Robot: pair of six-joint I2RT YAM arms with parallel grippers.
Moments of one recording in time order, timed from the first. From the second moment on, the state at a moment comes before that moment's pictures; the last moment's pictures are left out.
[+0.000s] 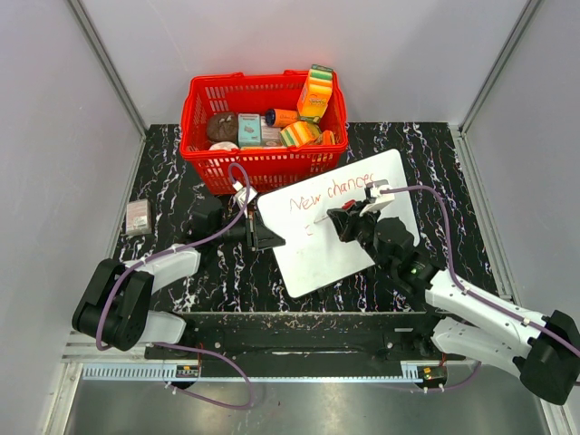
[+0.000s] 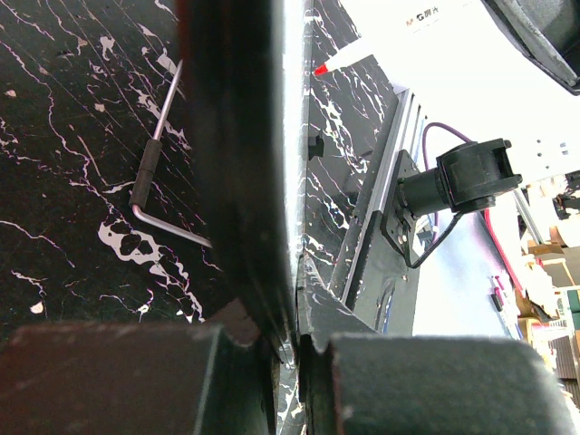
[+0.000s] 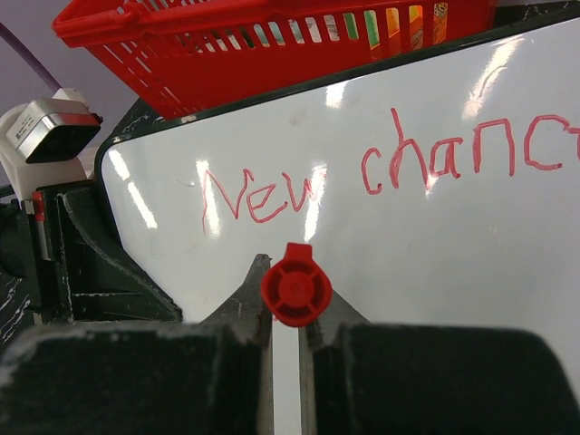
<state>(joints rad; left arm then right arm) -0.37 1.35 0.50 0.49 0.92 -0.52 0.81 0.94 0.58 0.26 0.30 0.41</state>
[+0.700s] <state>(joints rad) -0.37 1.35 0.50 0.49 0.92 -0.52 0.81 0.96 0.58 0.25 0.25 0.41</state>
